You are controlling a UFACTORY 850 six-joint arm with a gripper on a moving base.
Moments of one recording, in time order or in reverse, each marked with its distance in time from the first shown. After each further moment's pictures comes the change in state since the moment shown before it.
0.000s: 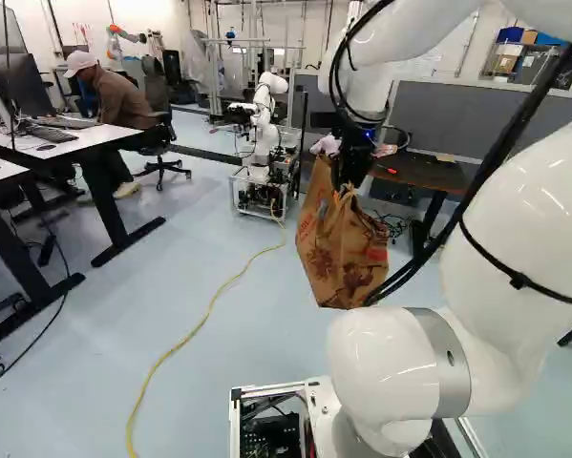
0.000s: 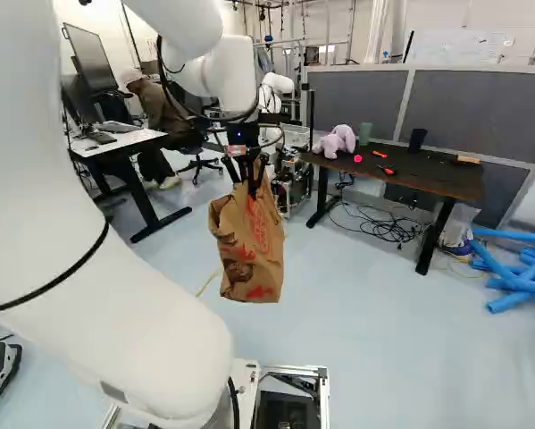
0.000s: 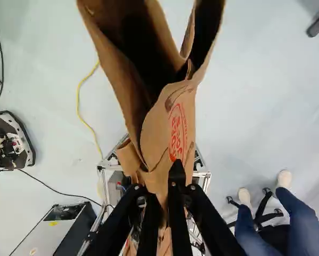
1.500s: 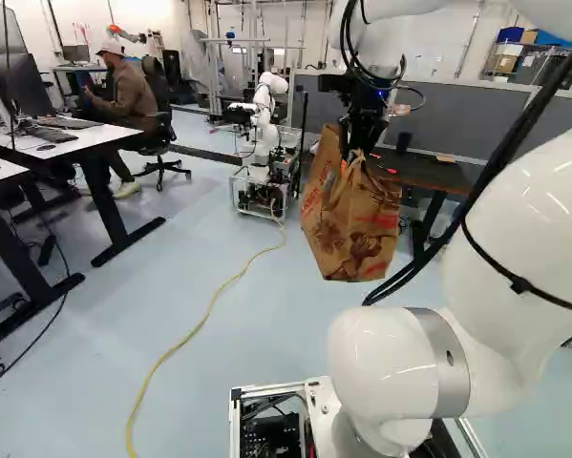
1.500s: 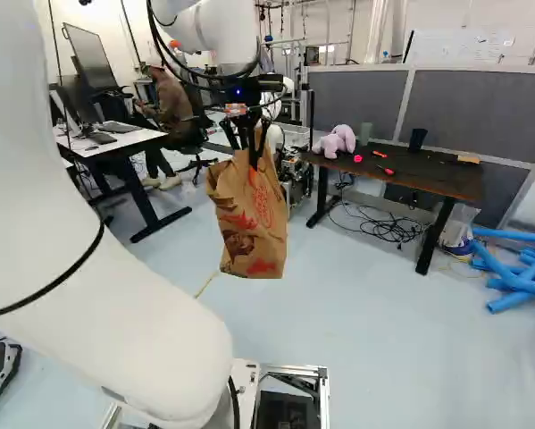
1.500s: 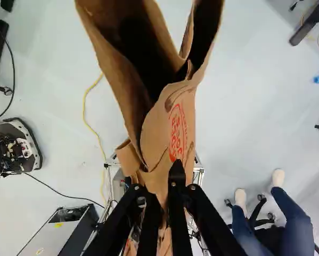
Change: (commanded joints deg) arm -1.2 0.8 -9.4 0.0 -7.9 0.0
